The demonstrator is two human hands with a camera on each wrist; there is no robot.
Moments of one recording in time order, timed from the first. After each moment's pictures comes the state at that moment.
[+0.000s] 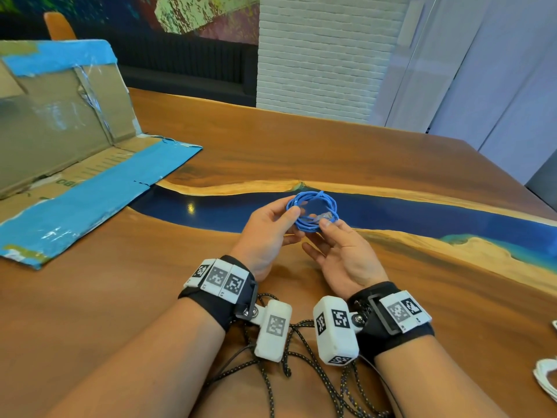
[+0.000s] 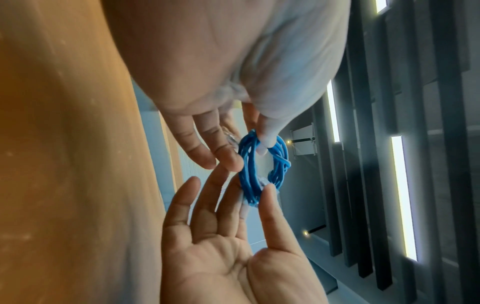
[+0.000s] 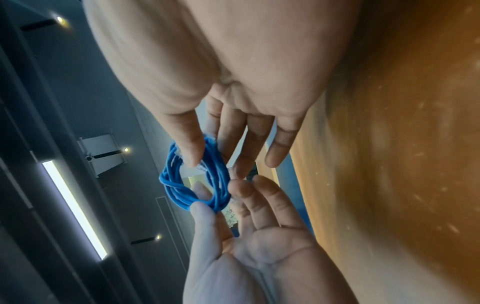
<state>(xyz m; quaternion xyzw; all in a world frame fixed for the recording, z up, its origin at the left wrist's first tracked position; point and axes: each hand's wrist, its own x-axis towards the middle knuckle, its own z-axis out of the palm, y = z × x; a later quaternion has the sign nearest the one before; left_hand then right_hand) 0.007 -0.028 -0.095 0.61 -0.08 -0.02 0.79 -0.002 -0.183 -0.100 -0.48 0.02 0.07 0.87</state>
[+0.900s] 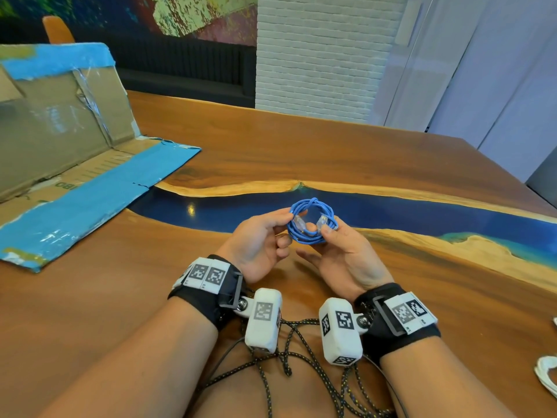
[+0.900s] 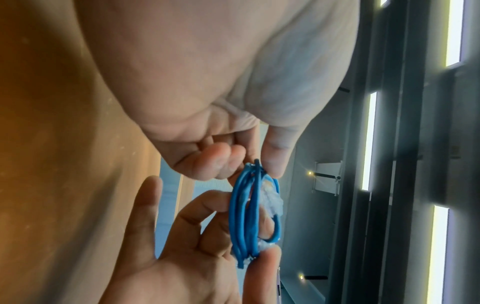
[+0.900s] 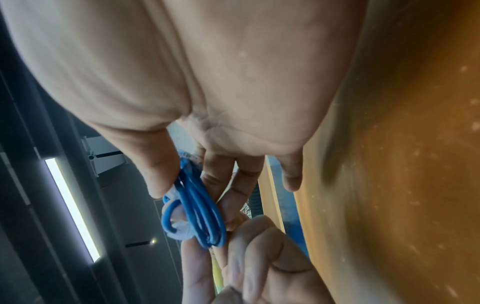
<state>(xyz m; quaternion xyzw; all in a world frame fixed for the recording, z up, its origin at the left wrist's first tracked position) 0.011 -0.015 -0.095 0.48 -0.01 -0.18 0.86 -0.001 -0.193 -0.108 -0.48 -0.10 0.13 0.86</state>
